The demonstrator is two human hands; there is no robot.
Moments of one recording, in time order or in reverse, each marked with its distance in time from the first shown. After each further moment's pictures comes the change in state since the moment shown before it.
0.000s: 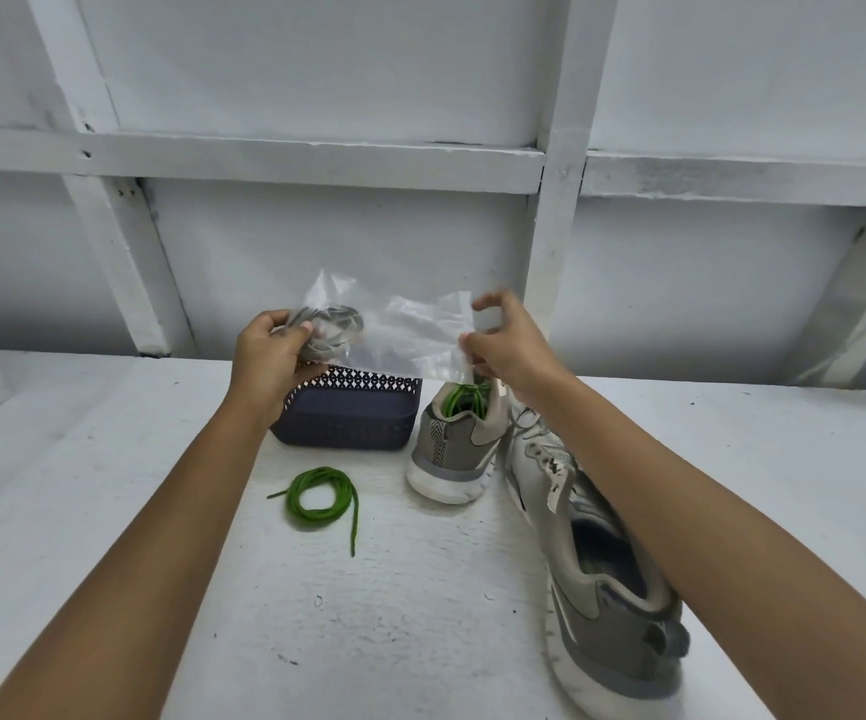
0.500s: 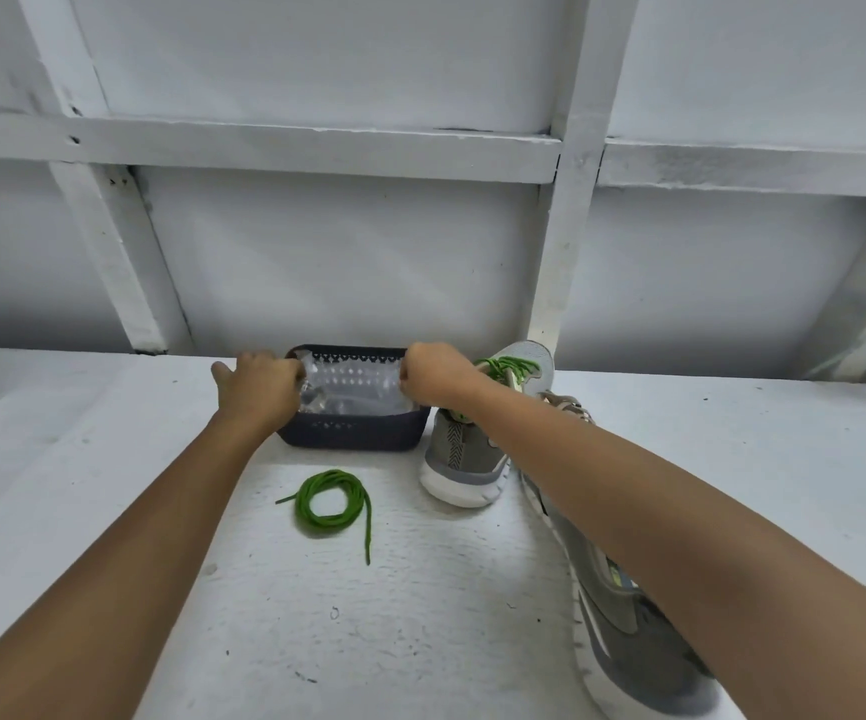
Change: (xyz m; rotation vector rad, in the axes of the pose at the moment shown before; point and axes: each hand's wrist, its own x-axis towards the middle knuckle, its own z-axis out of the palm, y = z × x) left_hand 0.035 -0.040 -0.034 1.684 -0.143 0.267; right_hand 0.041 0.011 0.088 -0.991 -0.291 -0.150
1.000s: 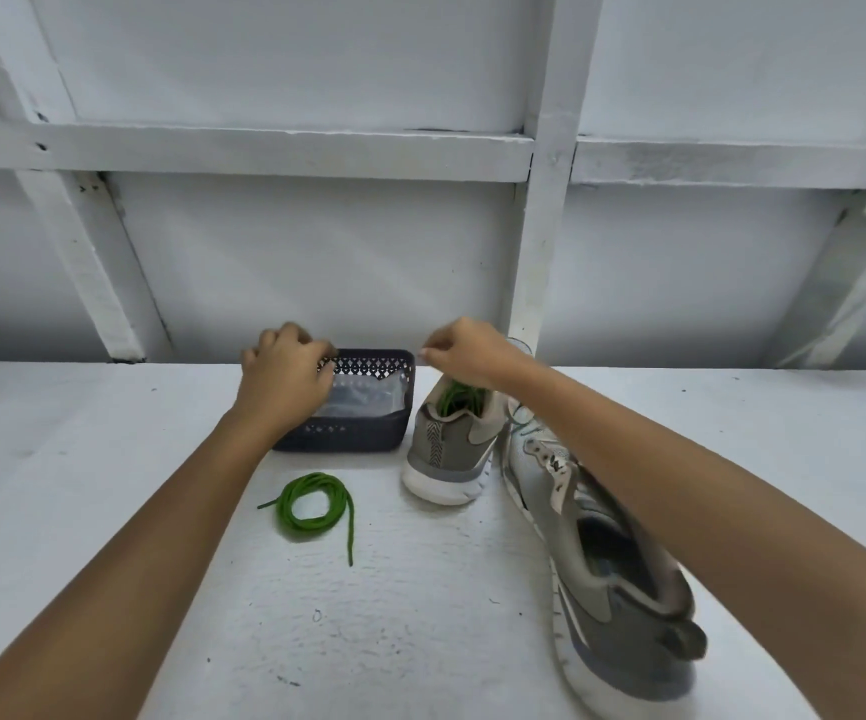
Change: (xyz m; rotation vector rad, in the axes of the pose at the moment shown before) left_hand -0.014 0.040 -0.027 -0.286 0.201 0.172; right_hand -0.040 0.042 -0.040 0.258 0.113 -0.030
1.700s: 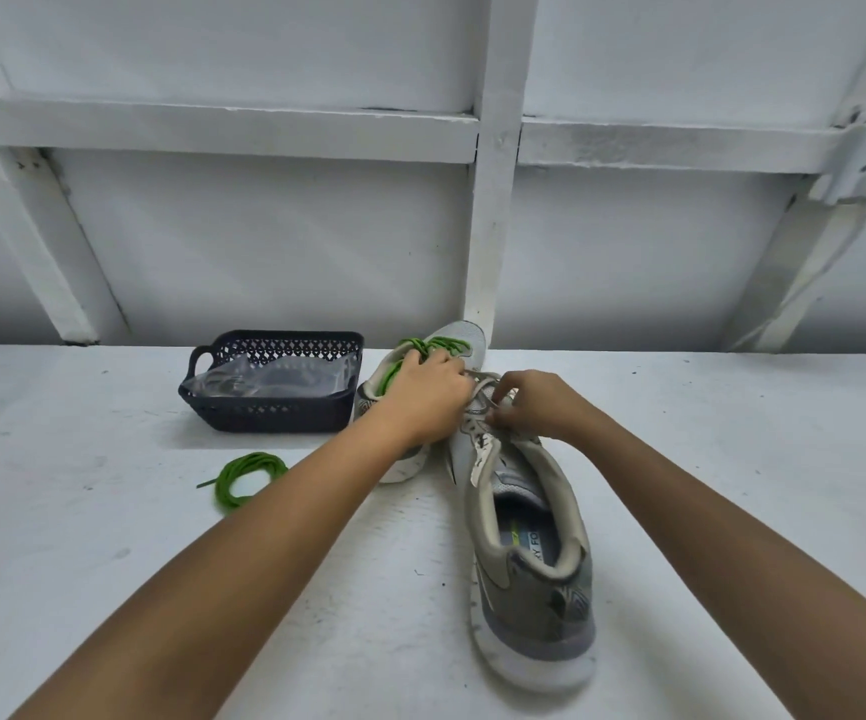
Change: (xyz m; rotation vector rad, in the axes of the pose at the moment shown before) left_hand -0.018 0.180 0.042 0.308 -0.260 0.533; right_hand -0.074 0.120 -0.010 -0.115 -0.029 0.243
